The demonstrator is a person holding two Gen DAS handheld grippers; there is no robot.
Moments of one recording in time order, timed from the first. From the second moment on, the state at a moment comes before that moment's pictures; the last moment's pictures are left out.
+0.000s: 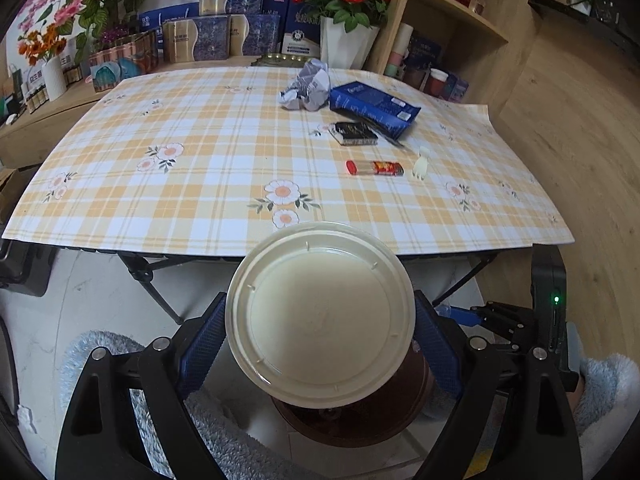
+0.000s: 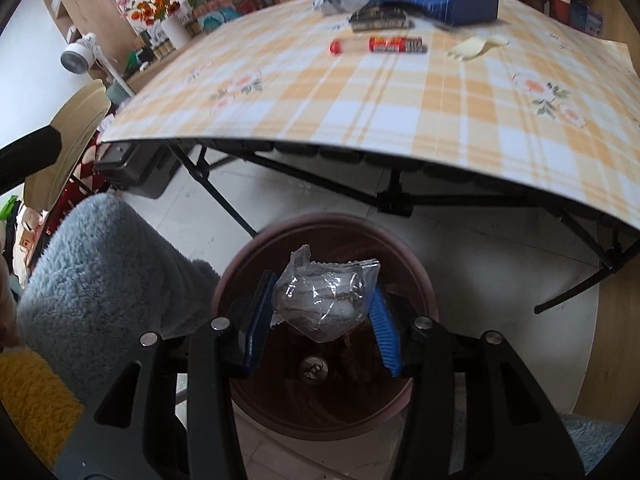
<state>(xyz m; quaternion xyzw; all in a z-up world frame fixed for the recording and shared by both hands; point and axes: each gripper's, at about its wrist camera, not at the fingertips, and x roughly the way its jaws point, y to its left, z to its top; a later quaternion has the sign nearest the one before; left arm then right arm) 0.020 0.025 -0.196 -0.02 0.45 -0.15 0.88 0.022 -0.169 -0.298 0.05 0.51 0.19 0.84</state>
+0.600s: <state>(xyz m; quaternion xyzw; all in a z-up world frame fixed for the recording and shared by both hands) 0.030 0.014 -0.193 0.01 0.43 -0.20 0.88 0.012 -0.220 -0.237 0.06 0.39 0.07 0.92</state>
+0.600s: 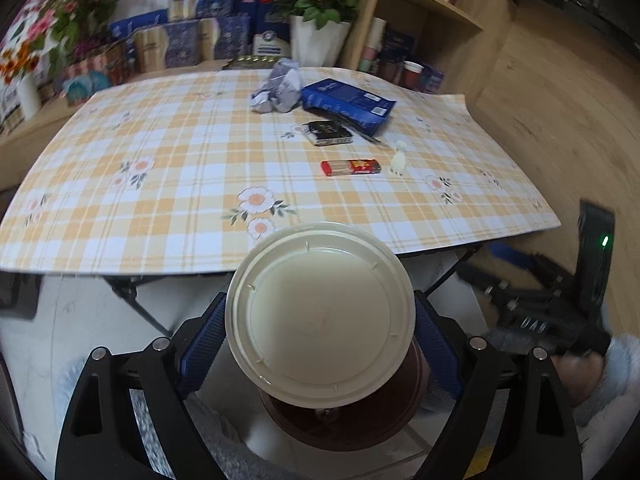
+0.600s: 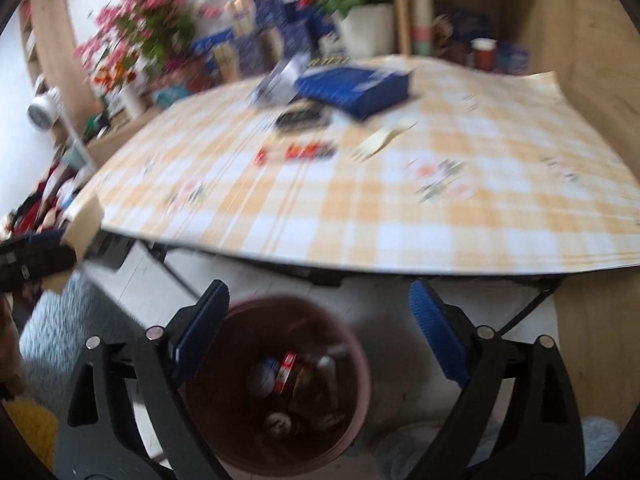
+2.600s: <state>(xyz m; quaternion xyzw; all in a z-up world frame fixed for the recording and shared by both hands) 0.028 -0.019 -0.259 0.10 0.47 -0.25 0.84 0.000 -0.265 -0.223 0.12 0.37 -0.04 0.92</state>
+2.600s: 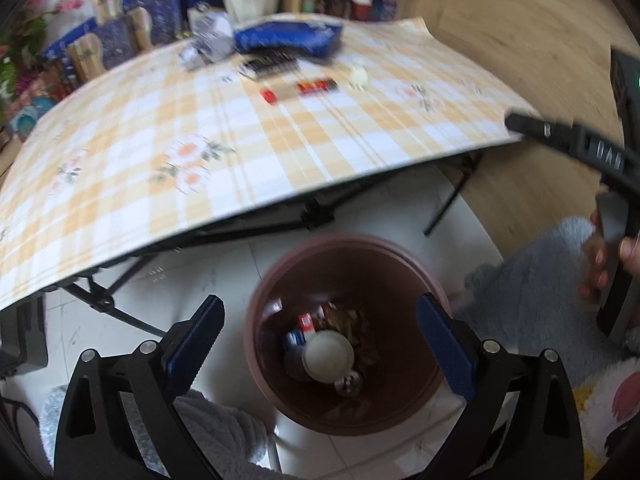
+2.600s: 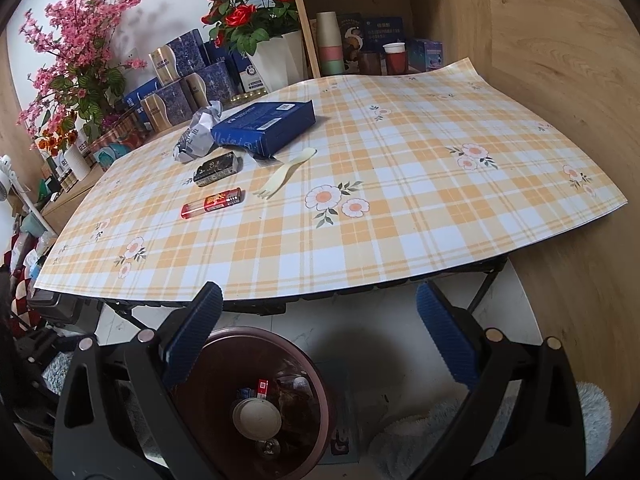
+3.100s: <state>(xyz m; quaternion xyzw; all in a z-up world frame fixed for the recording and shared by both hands) 0.063 0.028 -0.224 -0.01 0.43 -0.18 0.89 0.022 -0.273 -0.226 0.09 0.39 -0.06 0.91</state>
